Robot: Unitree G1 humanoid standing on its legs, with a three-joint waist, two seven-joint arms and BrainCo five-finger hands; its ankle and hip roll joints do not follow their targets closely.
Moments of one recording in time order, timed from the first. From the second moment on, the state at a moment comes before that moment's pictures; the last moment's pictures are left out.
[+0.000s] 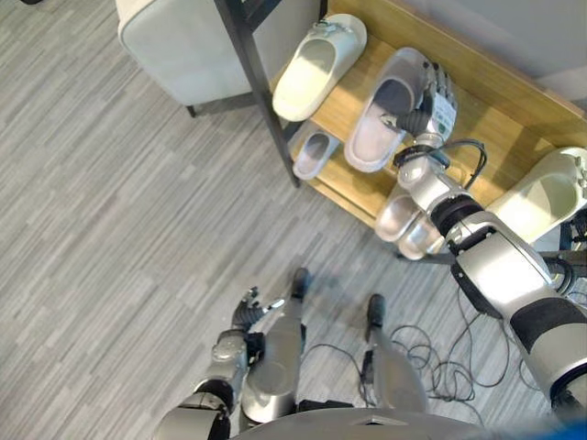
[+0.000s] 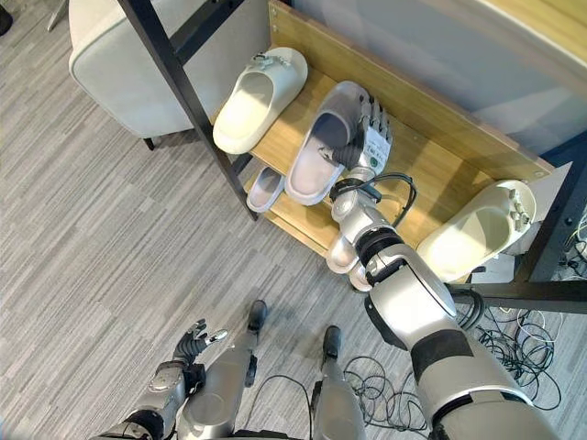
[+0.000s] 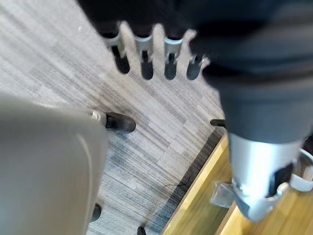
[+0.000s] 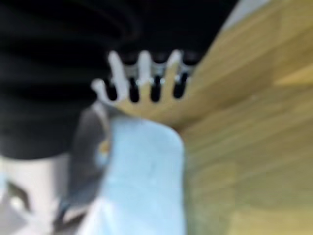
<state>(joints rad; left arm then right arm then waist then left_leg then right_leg) -0.18 0.11 0.01 1.12 -0.19 -0.28 0.03 -1.19 -0.28 0.53 1.20 -0.14 0.01 -0.85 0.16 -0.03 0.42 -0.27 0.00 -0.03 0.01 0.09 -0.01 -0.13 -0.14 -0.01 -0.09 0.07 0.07</state>
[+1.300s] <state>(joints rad) -0.09 0.13 0.03 1.04 -0.19 -0.31 0.03 -0.48 -0.42 0.35 0.47 -0.32 -0.06 -0.93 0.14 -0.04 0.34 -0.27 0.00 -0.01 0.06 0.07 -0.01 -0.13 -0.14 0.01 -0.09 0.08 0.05</state>
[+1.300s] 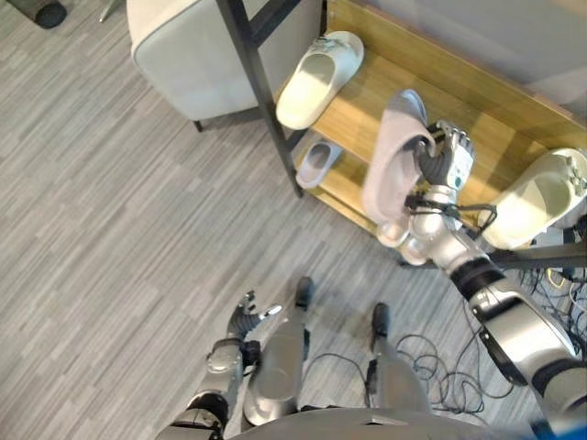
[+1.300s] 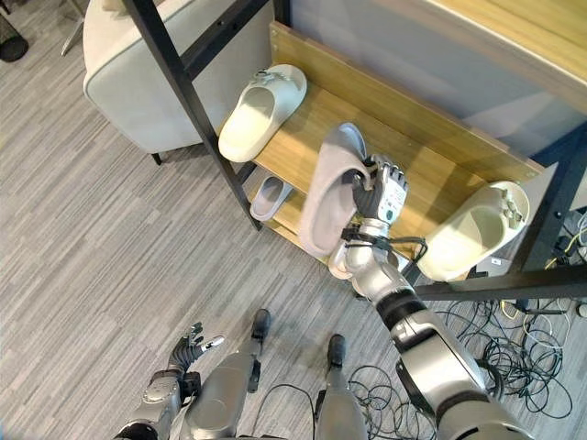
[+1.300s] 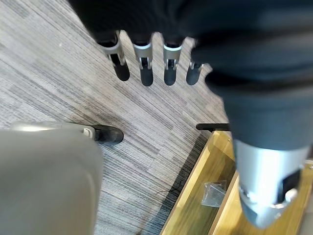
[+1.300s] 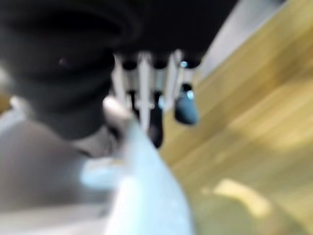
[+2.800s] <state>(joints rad) -0.15 0.17 0.13 1.24 -0.22 -0.18 -0.04 -0.15 -0.45 0.73 0.48 -0.21 -0.23 -0.03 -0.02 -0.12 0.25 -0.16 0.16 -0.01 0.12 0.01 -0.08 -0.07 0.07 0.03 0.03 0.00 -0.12</state>
